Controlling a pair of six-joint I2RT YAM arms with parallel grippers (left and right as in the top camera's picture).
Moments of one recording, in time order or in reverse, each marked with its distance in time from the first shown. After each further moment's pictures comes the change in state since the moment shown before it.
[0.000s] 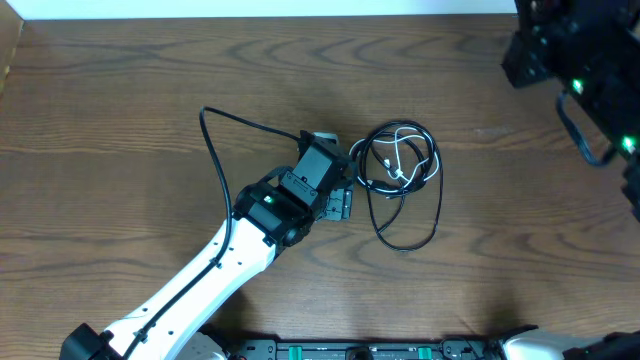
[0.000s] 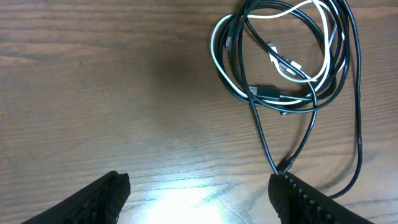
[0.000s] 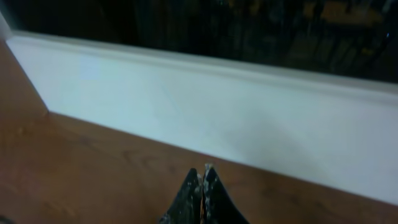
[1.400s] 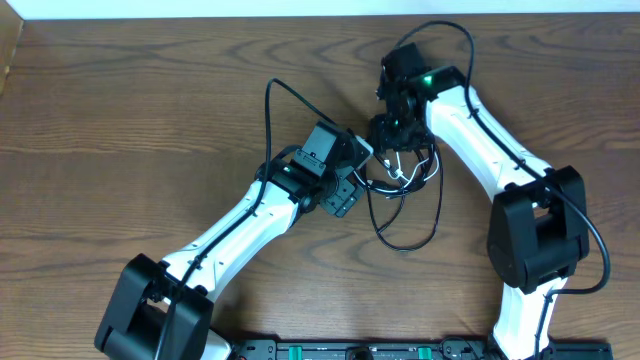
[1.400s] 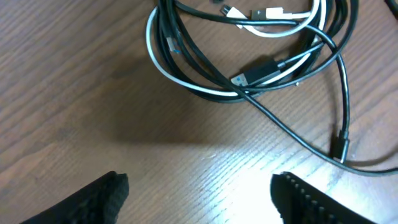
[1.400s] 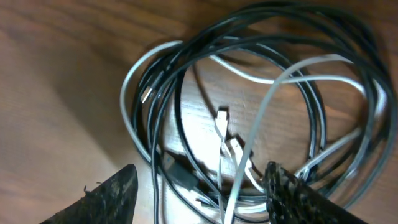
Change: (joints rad) left arm 0.091 0.243 0.000 0.198 0.204 0.647; right arm 0.047 0.558 -0.697 0.127 -0.162 0.214
